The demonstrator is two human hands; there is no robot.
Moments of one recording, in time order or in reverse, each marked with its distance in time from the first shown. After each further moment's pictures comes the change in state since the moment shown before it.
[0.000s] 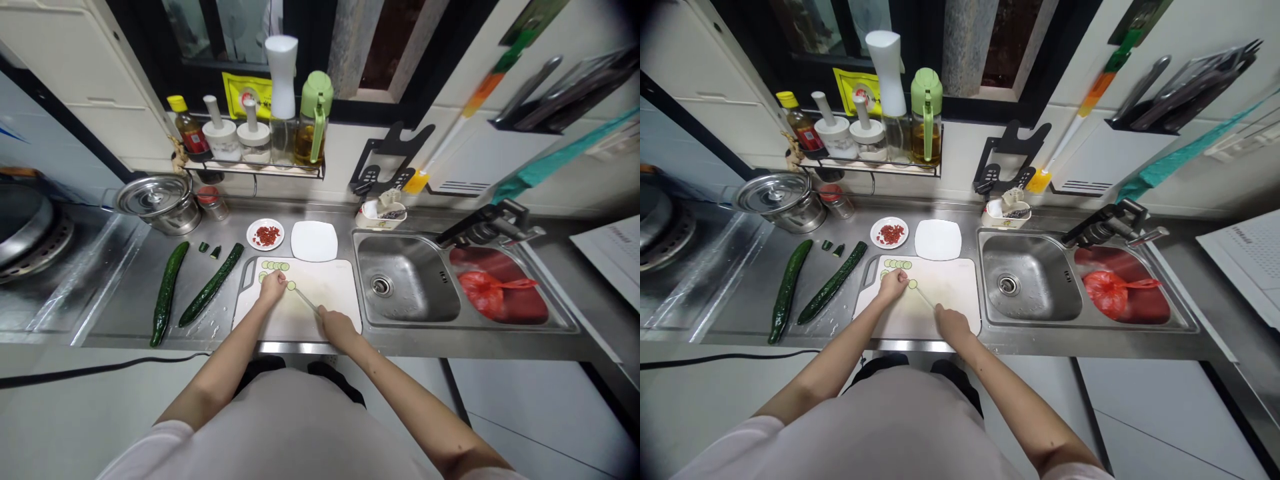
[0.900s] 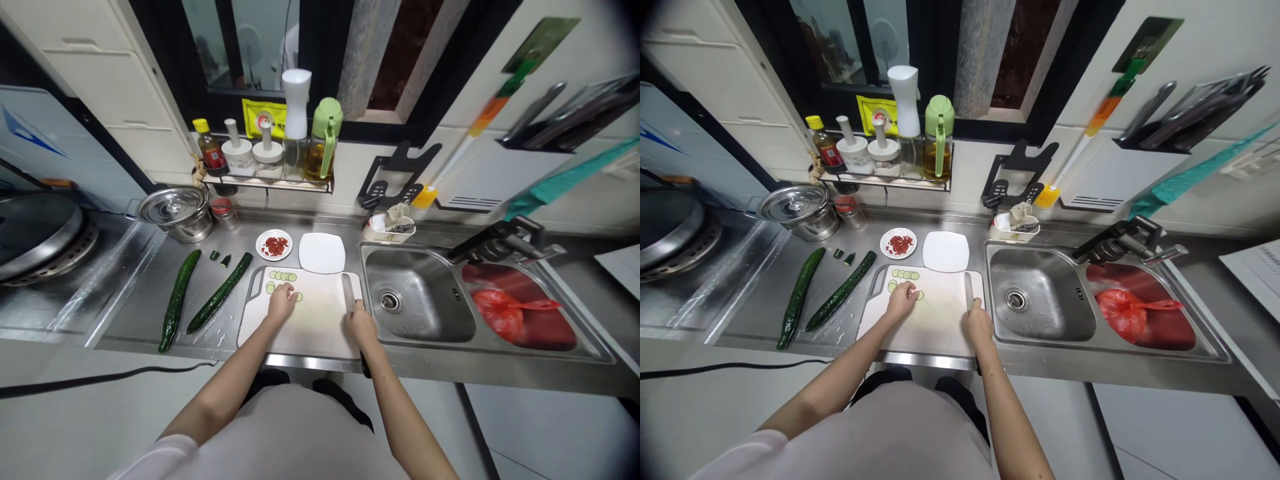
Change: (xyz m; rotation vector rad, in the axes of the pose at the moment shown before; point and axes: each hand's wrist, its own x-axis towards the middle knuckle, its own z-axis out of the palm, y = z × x) left_hand -0.015 -0.003 0.013 0.066 0.080 0.130; right_hand 0.028 0.044 -0.004 0.341 0.276 0.452
